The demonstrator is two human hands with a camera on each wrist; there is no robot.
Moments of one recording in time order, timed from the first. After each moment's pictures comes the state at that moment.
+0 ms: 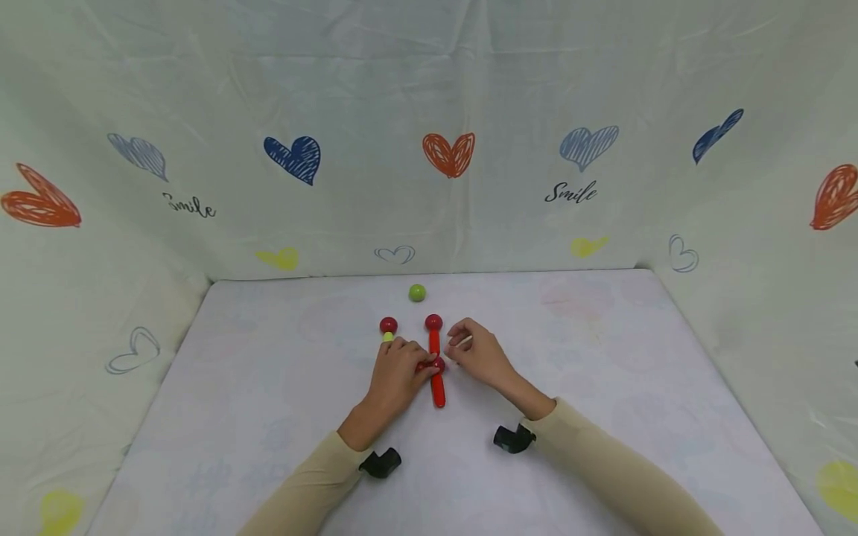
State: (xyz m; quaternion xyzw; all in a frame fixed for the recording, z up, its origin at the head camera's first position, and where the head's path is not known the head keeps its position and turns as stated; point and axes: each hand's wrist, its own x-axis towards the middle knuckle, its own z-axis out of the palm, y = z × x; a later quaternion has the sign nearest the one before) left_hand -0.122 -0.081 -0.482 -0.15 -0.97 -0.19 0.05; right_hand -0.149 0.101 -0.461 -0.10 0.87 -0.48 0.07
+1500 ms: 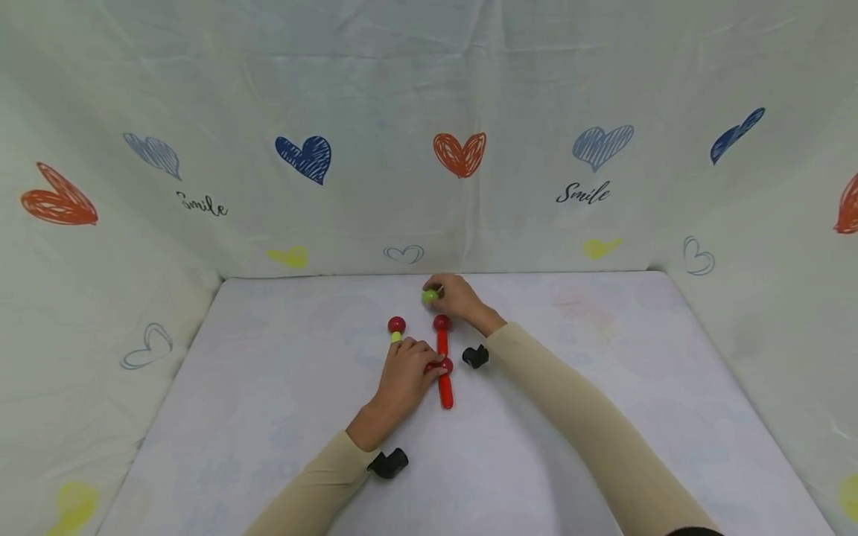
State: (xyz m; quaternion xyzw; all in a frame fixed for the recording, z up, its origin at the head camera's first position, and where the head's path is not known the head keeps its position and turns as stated) left_hand -0.121 -0.080 -0.482 -0.17 -0.97 -0.19 0.06; right_hand -0.271 0.058 -0.463 -0.19 0.91 -0.35 0.11
